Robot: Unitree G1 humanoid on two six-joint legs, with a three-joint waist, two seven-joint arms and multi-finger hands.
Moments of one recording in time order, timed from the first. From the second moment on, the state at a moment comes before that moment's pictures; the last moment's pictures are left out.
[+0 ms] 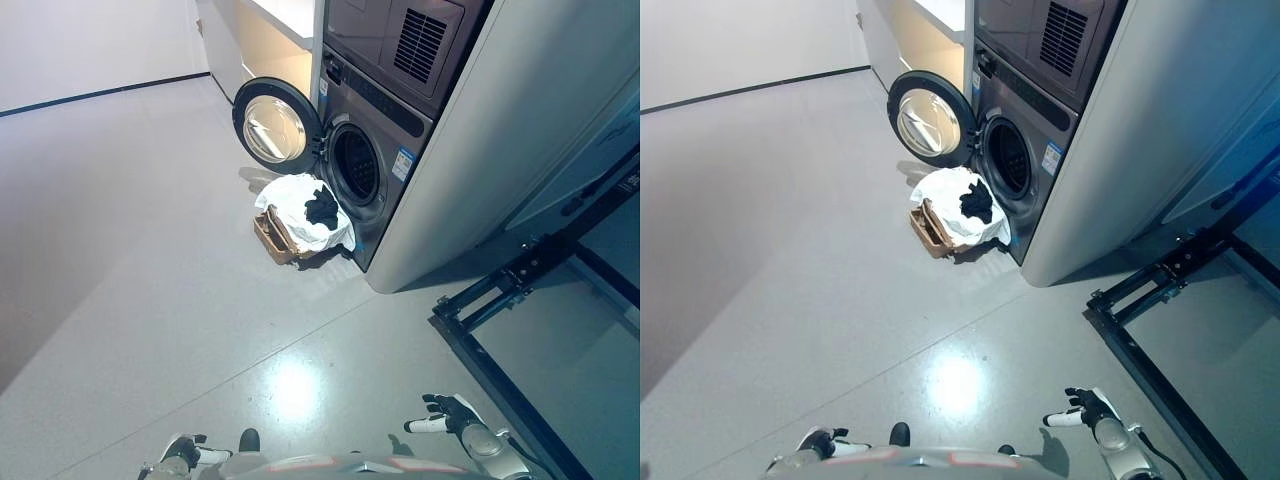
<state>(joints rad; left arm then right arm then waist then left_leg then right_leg) 0.00 0.29 -0.22 1.25 0.03 0.05 0.10 0.10 -0.37 0.21 0.82 -0.12 0.13 0.00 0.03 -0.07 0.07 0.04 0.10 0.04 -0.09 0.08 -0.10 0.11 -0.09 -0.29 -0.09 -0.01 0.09</state>
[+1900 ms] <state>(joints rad) -0.07 0.33 -0.18 1.29 -0.08 0.02 0.11 0.16 -0.50 0.18 1.10 -0.04 0.02 0.06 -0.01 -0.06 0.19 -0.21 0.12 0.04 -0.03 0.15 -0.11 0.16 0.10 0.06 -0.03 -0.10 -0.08</state>
